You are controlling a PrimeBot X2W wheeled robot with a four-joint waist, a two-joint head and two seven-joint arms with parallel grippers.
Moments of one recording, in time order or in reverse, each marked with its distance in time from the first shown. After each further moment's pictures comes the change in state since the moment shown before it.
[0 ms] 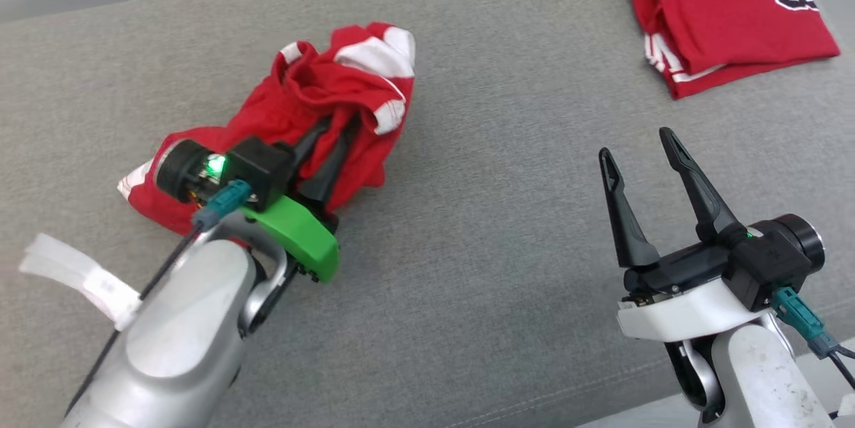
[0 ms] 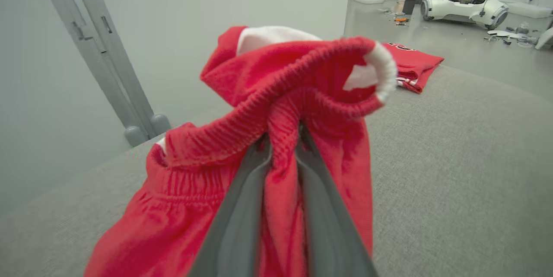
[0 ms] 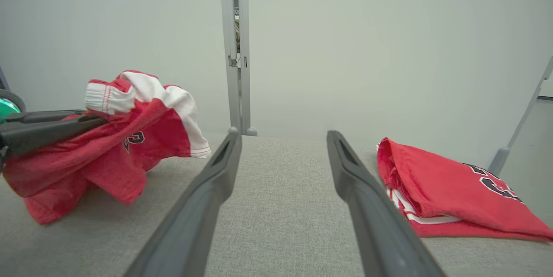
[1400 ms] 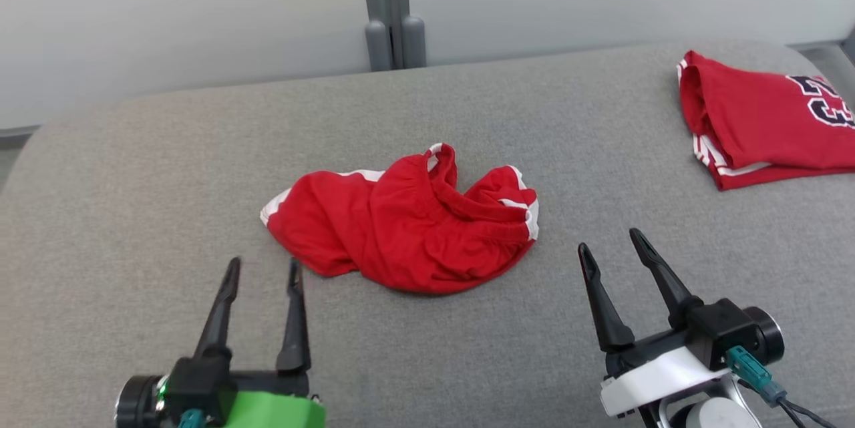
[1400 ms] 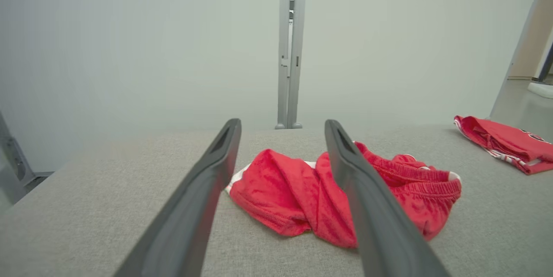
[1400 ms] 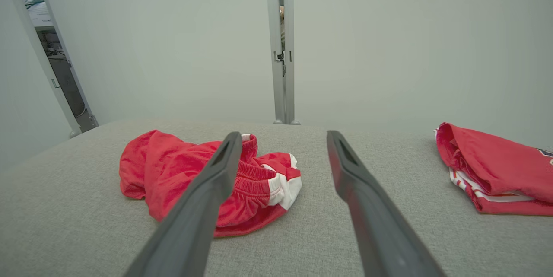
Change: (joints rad) left arm 0.682 -0.213 0.388 -0.366 0.252 0.238 -0.093; right arm 0.150 0.058 0.014 0.131 0.001 0.000 0.000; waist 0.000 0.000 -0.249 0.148
